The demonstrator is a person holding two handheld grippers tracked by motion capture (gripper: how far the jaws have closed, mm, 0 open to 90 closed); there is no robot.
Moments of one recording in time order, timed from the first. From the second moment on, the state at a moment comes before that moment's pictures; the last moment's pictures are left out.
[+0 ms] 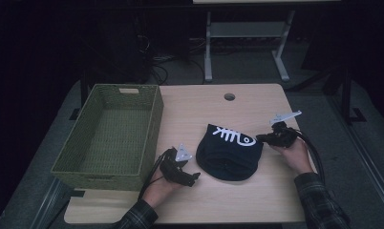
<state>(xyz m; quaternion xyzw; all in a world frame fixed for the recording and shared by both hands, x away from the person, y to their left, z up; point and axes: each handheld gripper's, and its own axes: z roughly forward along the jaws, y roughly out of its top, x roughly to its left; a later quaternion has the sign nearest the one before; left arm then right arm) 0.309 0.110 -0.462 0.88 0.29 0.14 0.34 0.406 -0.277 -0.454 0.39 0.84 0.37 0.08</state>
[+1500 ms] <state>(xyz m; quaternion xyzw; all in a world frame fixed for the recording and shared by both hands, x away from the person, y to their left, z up) 0.305 0.112 -0.455 0.89 0.28 0.13 0.34 0.354 -0.257 -0.462 0.35 0.87 0.35 0.07</state>
